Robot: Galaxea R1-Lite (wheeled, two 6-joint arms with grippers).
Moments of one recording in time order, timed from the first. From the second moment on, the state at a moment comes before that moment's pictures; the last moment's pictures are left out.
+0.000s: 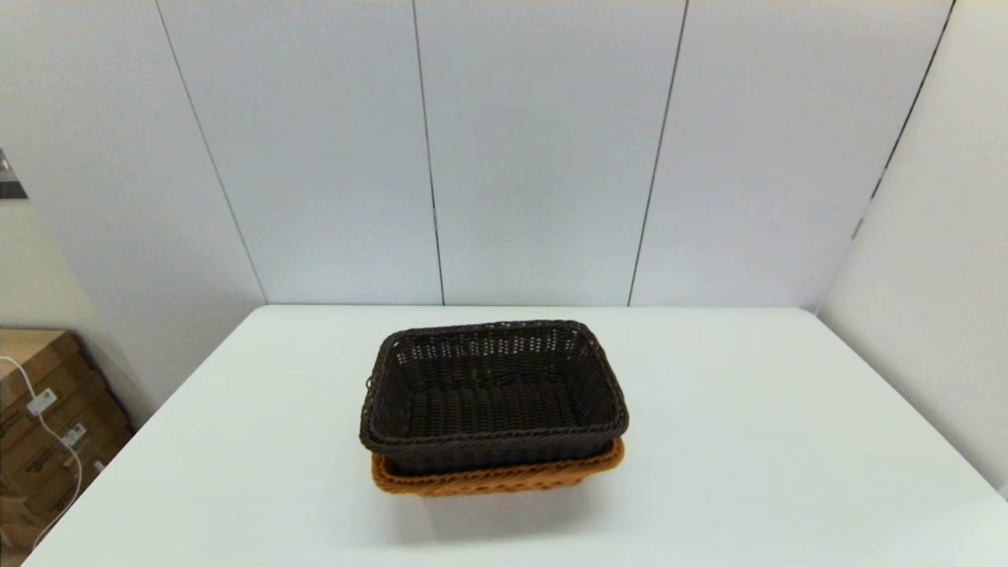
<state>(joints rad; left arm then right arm) -0.01 0.00 0.00 0.01 0.00 0.01 -0.09 0.28 0.00 -0.13 0.13 -0.26</state>
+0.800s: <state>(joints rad) -0.01 0.00 0.00 0.01 0.00 0.01 0.00 0.15 -0.03 -0.01 0.08 -0.29</state>
